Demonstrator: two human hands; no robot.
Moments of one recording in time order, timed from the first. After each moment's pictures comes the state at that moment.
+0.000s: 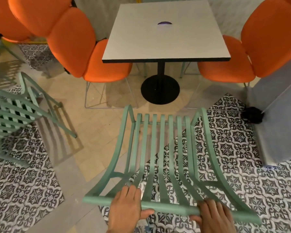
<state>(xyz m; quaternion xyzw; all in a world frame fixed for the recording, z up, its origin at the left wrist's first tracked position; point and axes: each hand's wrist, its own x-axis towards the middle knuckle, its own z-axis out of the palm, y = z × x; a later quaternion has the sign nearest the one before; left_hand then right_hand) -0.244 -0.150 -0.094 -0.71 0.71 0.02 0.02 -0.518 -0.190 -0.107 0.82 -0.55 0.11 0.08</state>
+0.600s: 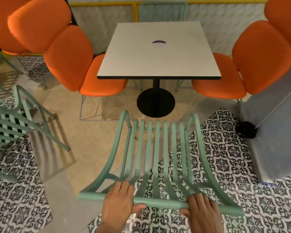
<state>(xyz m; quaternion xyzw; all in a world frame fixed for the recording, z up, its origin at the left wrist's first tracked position) -0.241 -0.237 -0.072 -0.70 0.71 0.04 0.07 -0.513 -0.275 -0.091 0.83 -0.55 0.06 -0.02</state>
